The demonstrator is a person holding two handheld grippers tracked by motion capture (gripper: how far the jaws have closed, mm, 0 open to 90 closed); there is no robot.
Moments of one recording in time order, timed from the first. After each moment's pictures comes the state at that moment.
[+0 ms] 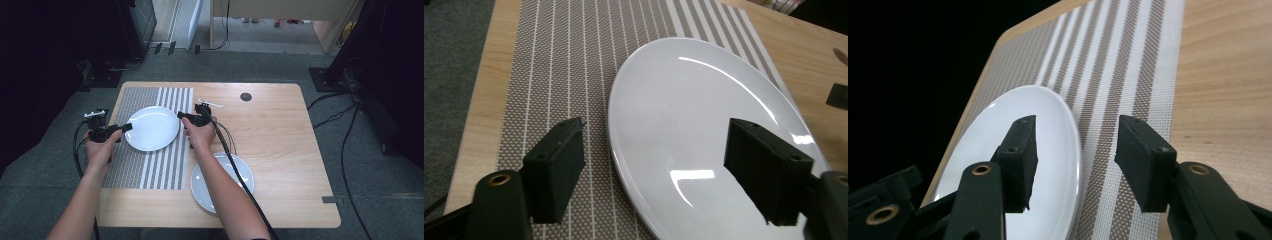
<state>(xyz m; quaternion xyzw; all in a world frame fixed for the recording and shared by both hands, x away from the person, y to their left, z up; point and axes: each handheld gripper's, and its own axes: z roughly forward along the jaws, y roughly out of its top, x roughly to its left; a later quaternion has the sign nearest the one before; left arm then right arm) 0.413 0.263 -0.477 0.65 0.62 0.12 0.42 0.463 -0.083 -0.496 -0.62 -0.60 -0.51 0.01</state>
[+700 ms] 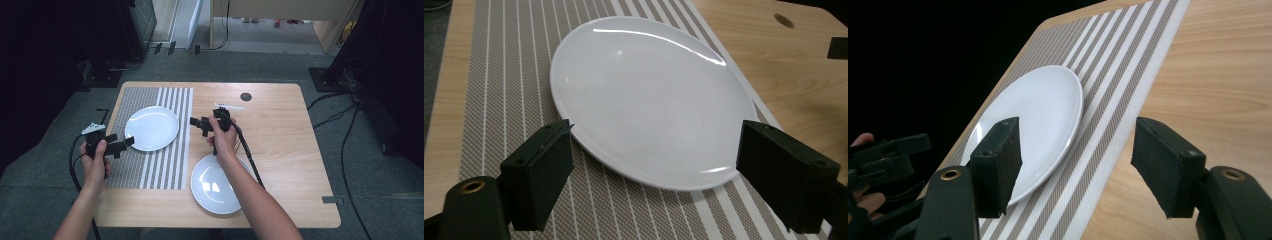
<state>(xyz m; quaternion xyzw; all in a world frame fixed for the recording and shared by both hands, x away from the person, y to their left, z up) 0.349 0.247 -0.465 0.69 0.55 0.14 0.44 0.421 -0.150 -0.475 -0.54 -0.65 -0.54 0.02</state>
